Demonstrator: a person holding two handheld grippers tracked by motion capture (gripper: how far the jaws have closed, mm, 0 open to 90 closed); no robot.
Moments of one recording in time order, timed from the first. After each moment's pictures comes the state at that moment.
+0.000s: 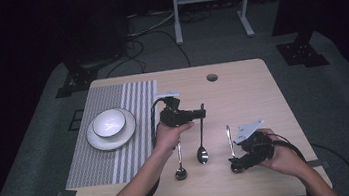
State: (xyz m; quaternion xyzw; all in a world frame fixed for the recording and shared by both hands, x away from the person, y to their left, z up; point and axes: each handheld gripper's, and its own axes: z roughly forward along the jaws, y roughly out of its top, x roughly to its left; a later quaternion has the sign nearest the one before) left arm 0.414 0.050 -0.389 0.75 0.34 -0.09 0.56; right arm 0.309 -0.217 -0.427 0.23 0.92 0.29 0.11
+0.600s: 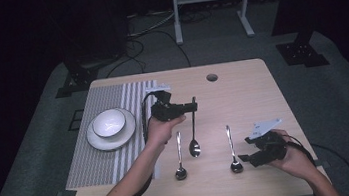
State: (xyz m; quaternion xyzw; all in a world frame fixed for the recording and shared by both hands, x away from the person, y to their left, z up) left arm 0.421 0.071 -0.369 0.75 0.34 -0.06 0.56; right arm 0.306 -0.253 -0.436 0.29 0.89 0.32 0.12
